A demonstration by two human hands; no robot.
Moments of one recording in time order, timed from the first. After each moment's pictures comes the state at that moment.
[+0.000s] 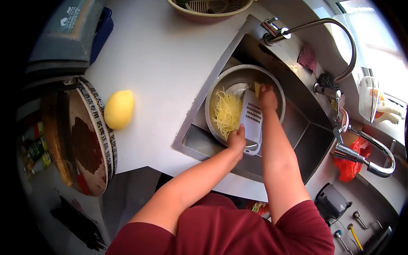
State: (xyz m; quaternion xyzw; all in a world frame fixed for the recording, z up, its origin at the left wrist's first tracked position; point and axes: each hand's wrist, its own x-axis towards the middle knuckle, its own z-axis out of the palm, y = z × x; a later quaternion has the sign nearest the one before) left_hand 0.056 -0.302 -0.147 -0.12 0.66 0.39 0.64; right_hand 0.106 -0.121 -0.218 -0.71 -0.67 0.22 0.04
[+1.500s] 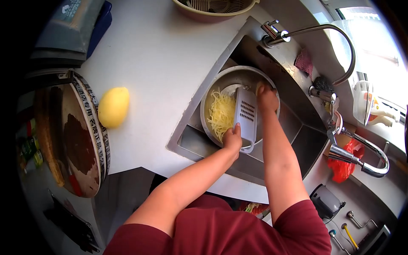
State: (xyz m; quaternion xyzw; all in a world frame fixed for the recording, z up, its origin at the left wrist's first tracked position) left_hand 0.056 -0.296 -0.144 -0.12 0.67 0.41 0.61; right_hand 0.106 -0.113 -0.183 -0.66 -0.75 0.02 -0.06
